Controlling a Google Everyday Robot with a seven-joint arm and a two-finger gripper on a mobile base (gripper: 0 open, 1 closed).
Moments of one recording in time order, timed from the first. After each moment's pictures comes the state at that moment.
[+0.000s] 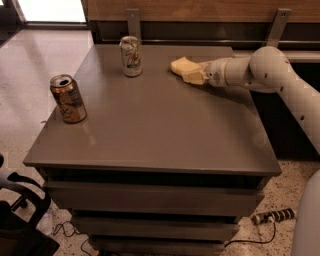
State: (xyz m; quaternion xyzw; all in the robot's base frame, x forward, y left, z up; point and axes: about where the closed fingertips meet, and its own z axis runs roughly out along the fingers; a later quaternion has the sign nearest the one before) arm 0.796 -0.129 0.815 -0.34 0.76 0.23 0.51
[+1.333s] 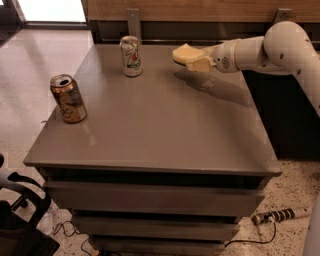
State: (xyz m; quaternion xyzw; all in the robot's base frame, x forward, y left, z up) arm 0.770 -0.136 0.880 -0.38 0.74 0.22 0.51
